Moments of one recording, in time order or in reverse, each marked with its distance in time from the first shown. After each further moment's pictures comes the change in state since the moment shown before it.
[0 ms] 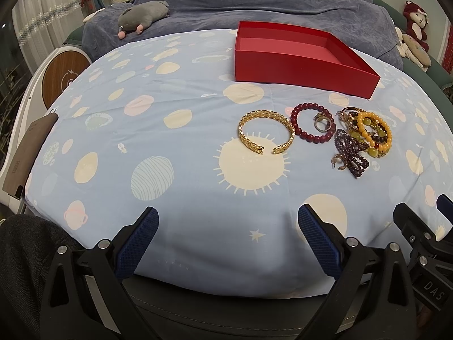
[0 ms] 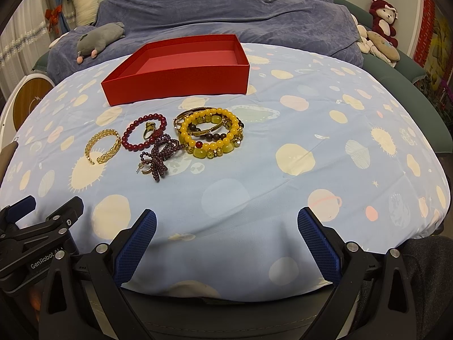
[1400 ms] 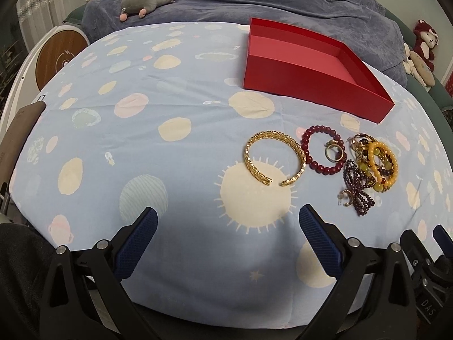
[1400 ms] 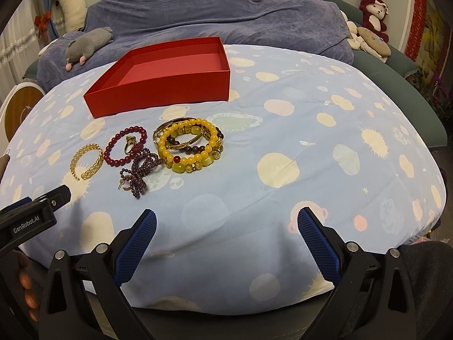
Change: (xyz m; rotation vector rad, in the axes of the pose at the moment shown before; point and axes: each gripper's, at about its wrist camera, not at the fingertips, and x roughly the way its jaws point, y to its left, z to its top) left arm 0.027 0.014 0.033 -0.093 0.054 -0.060; right arm 0.008 -0.014 0.015 0.038 0.007 -0.035
